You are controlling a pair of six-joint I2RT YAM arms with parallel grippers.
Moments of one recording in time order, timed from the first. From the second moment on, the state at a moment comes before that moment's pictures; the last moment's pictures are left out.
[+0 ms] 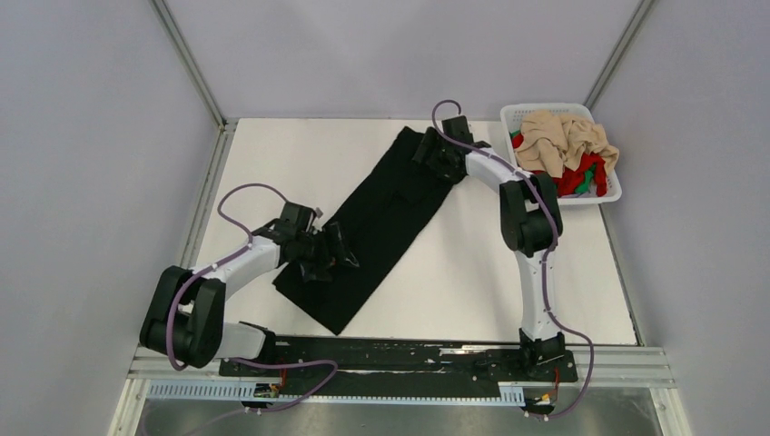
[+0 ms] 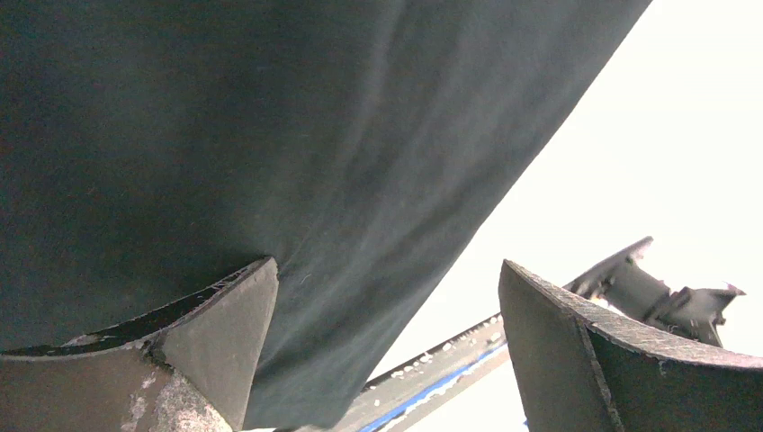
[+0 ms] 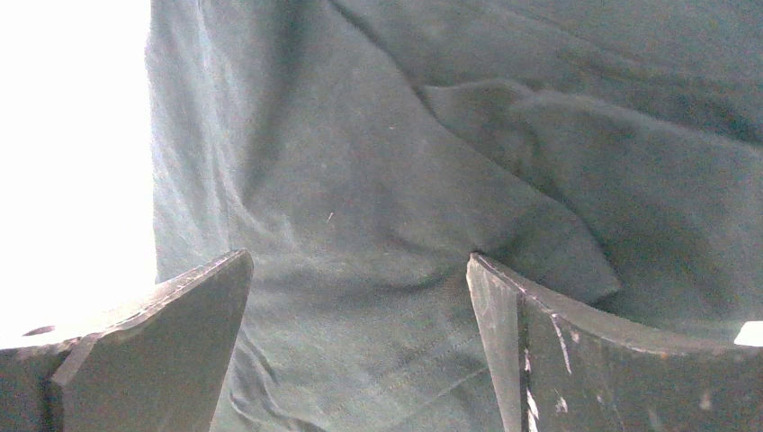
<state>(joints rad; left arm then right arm) -0.33 1.34 0.63 -0.37 0.40 -0.70 0.31 2.29 1.79 -0.29 -0.07 0.70</state>
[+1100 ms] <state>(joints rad) -0.53 1.07 0.81 -0.65 0.07 -0.64 0.38 1.80 1.39 -0.11 -0.24 0.51</state>
